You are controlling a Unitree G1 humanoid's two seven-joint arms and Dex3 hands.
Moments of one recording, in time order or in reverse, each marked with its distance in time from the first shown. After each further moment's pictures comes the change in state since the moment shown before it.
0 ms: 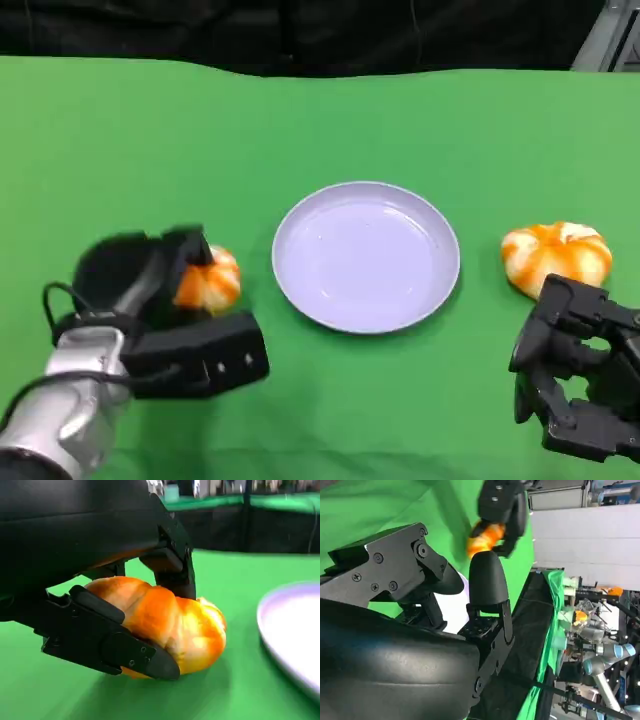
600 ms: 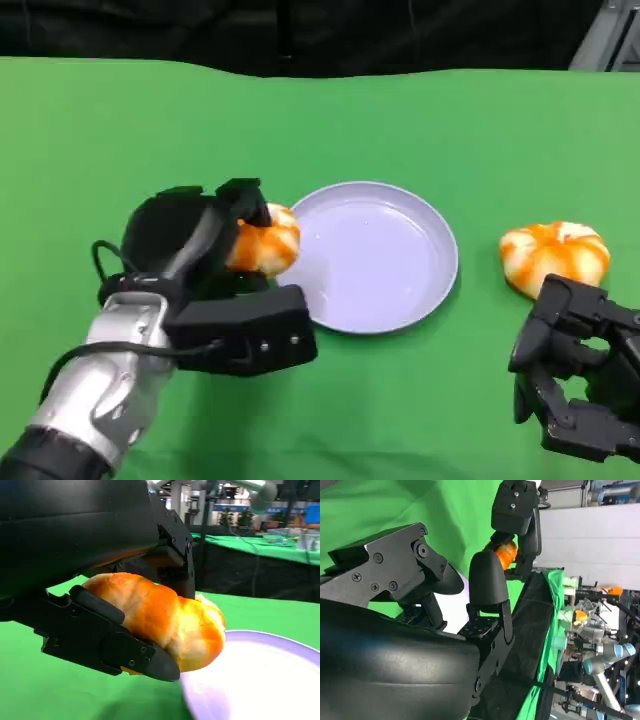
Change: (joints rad) left arm -0.049 -0.076 -0.032 -0.122 0.022 -0.007 -0.079; right arm 0.001 0.000 0.001 -0.003 0.002 0.004 0.000
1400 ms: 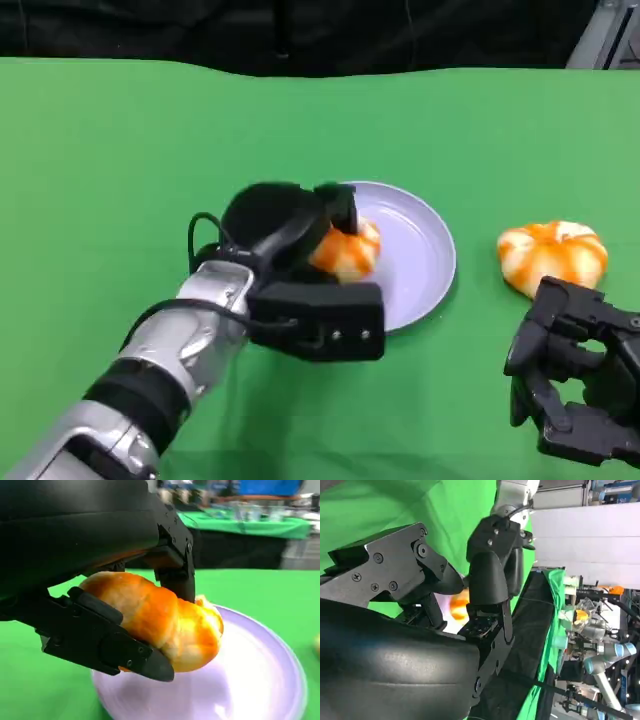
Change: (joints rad) left arm -0.248 -0.157 -0.110 0.457 -0.025 -0.264 0.043; right arm 0.014 0.004 0.019 -0.034 -0.021 0.010 -0.017
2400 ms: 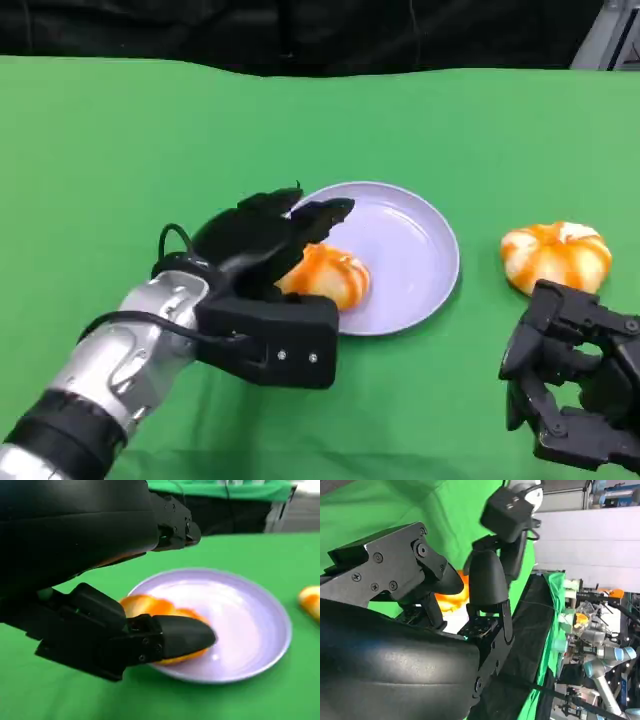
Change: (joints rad) left arm 0.172 0.170 0.057 -0.396 -0.094 0.026 -0.326; right arm 0.007 -0.001 0.012 -0.017 -0.003 0.011 -0.003
